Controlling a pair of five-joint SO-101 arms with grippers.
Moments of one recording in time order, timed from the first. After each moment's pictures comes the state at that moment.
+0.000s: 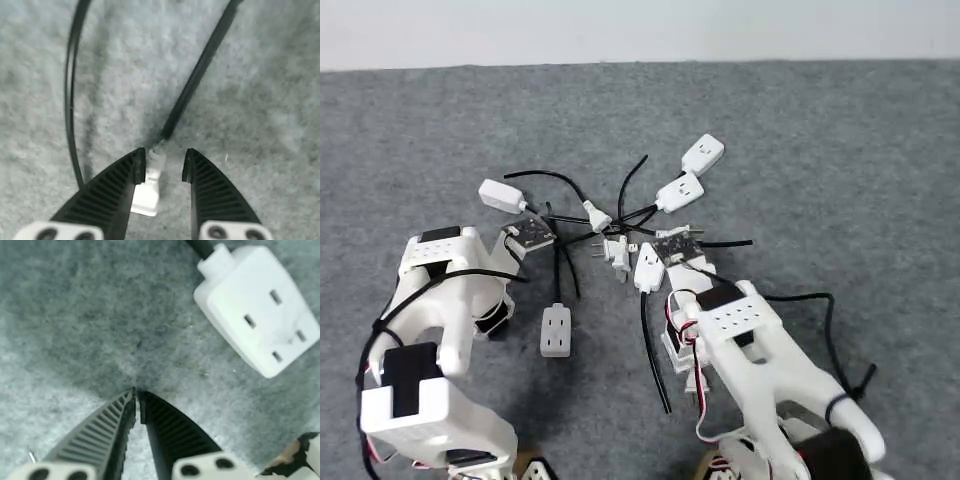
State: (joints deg) left arm -14.2 7.6 35.0 74.2 -48.9; right arm -24.6 -19.0 57.1 60.7 -0.5
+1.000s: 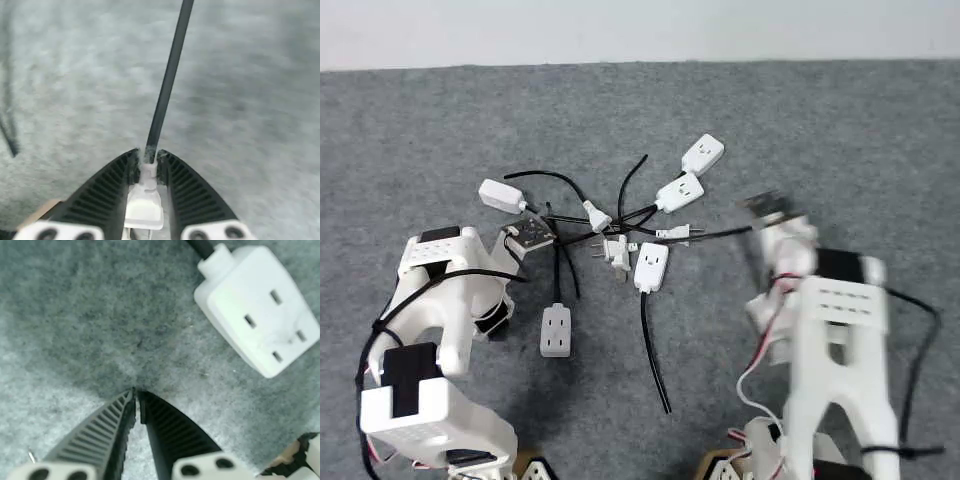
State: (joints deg) left arm -14.4 7.6 35.0 74.2 -48.9; right arm 9.4 -29.5 38.5 82.8 28.9
